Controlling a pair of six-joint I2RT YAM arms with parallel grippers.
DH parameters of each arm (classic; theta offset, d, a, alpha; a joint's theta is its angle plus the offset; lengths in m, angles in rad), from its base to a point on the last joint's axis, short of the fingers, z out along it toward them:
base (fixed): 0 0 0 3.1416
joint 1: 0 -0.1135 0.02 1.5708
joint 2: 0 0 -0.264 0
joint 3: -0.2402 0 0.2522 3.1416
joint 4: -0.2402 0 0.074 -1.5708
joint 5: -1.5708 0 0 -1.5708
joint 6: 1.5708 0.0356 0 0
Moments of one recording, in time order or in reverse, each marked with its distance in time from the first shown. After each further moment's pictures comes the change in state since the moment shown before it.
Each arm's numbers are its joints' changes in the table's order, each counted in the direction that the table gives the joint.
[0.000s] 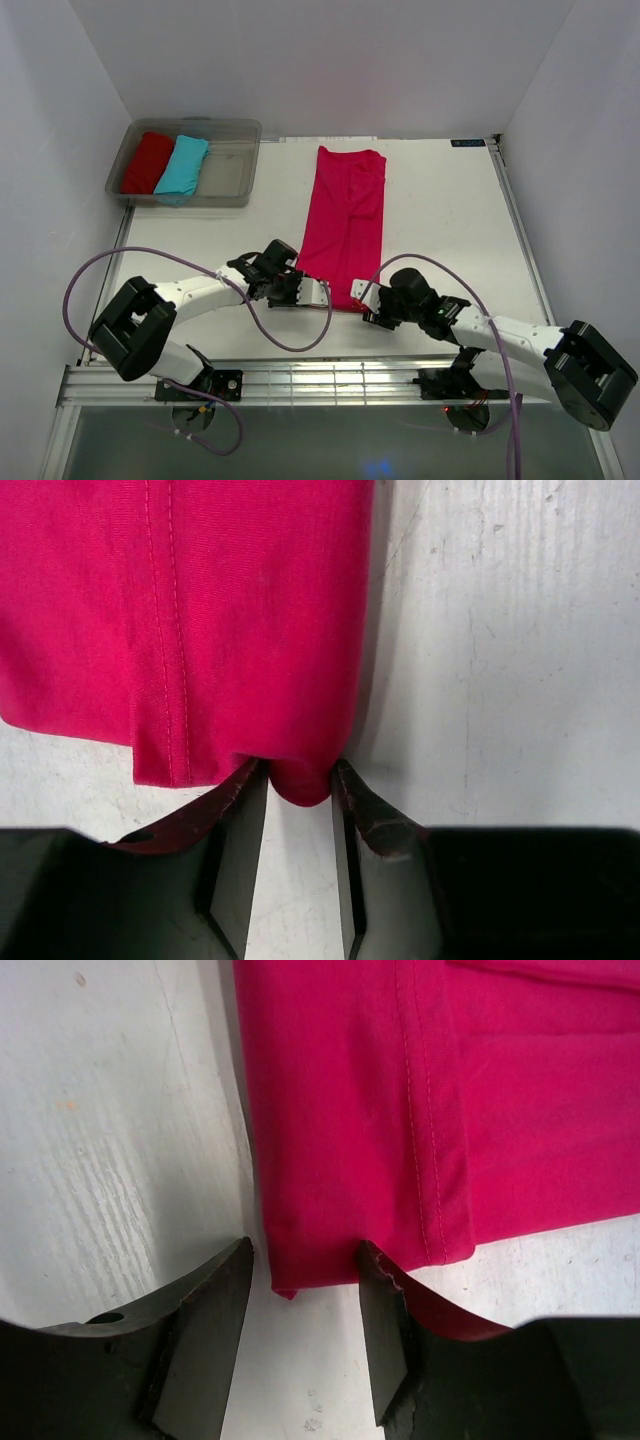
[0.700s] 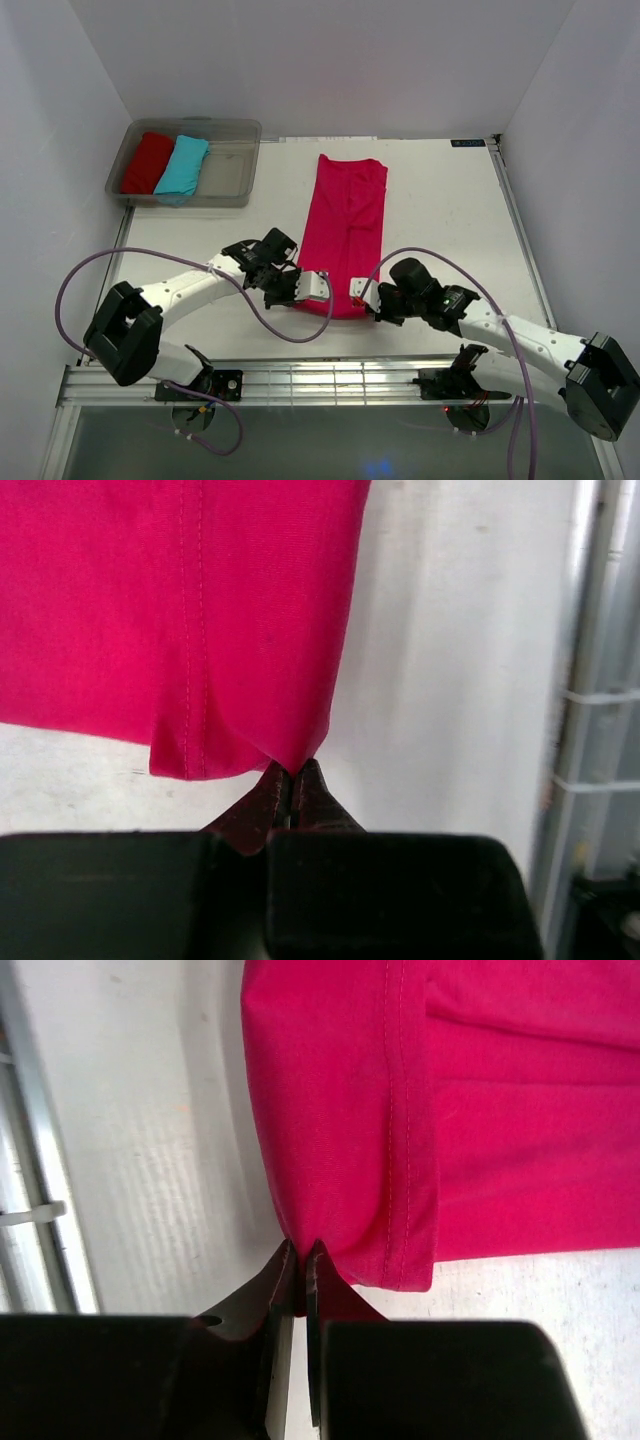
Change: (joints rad) left arm -0.013 -0.025 -0.150 -0.291 -0.126 -0.068; right arm 0.001 -0.040 -0.136 -0.262 0.103 -0.017
